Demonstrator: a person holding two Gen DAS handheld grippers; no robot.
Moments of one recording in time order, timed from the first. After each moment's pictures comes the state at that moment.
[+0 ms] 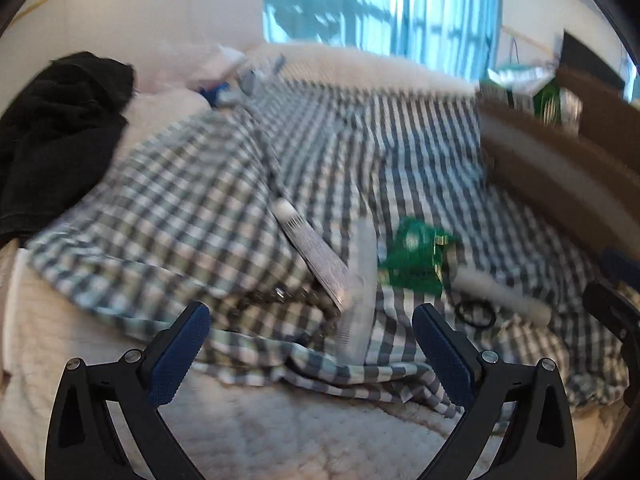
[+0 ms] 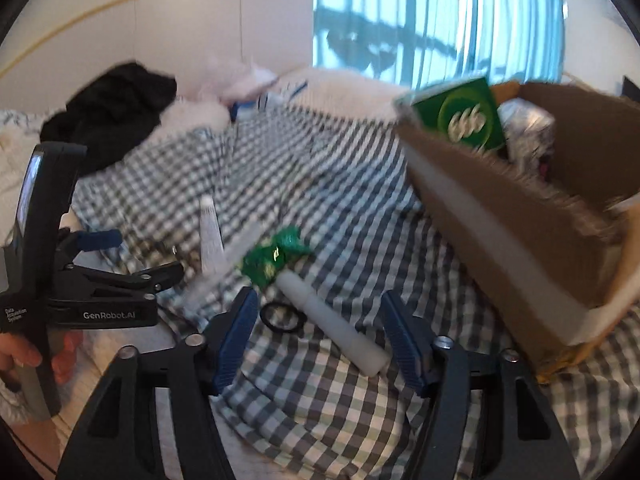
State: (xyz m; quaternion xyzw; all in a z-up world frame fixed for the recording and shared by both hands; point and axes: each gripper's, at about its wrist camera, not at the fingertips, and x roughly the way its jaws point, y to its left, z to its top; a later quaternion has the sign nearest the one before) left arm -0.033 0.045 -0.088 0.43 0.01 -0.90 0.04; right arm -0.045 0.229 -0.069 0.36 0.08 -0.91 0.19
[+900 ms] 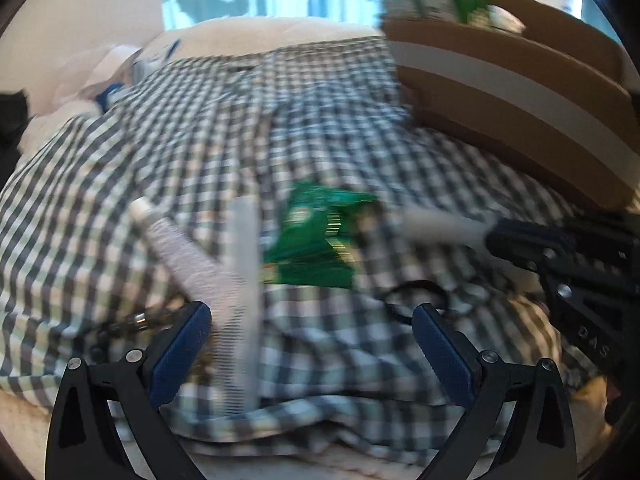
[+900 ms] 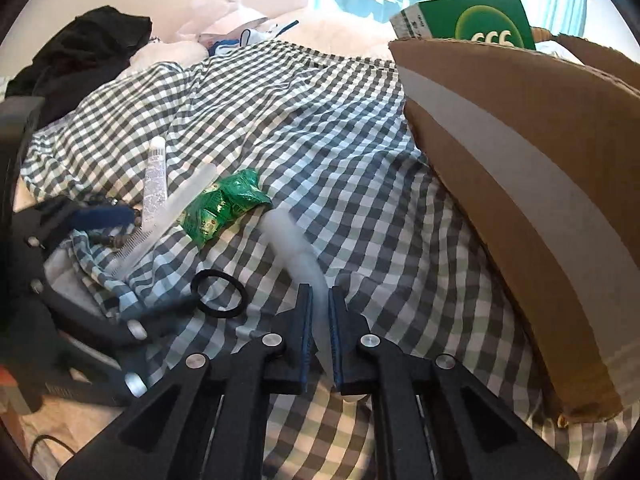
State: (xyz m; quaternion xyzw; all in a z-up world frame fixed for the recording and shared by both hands) left arm -0.066 0.108 -0.122 0.45 -0.04 -0.89 -0.10; right arm -0.094 0.236 -0.110 0.43 0.13 -0.88 0.17
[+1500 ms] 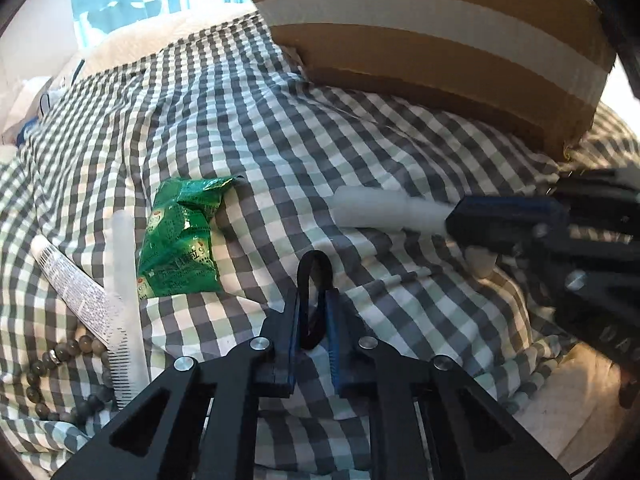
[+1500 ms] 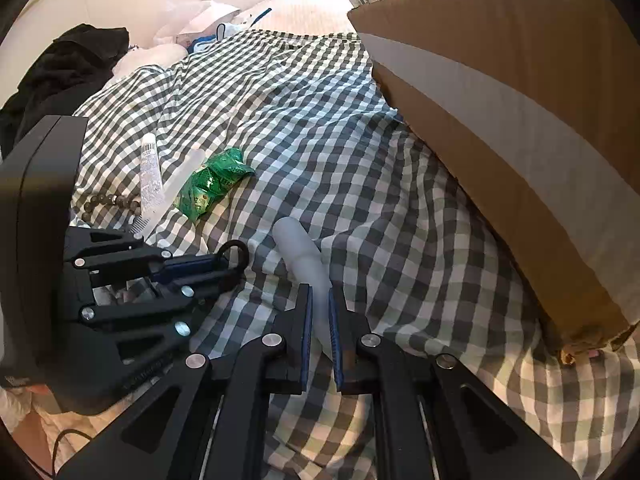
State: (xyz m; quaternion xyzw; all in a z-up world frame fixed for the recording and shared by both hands) left arm -0.070 0.156 -0.141 0.47 -0.08 -0.85 -0.21; right arm -0.082 0.261 -0.113 0.47 0.08 -0.87 0.15
